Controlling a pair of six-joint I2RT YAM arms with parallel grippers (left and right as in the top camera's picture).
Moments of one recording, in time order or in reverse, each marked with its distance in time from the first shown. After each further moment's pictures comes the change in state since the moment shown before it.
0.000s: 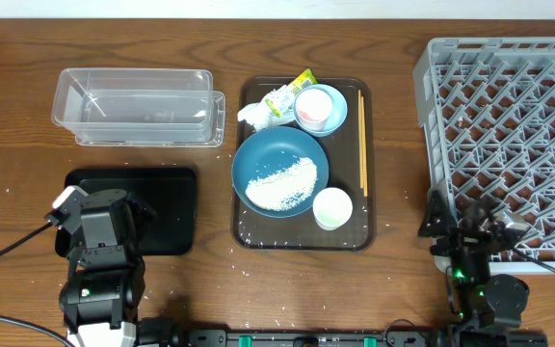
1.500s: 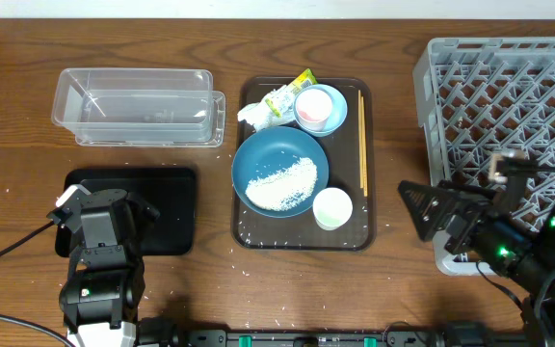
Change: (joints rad) left arm 0.000 0.001 0.001 0.000 0.029 0.000; right arm 0.161 0.707 1.093 -0.846 -0.363 -0.096
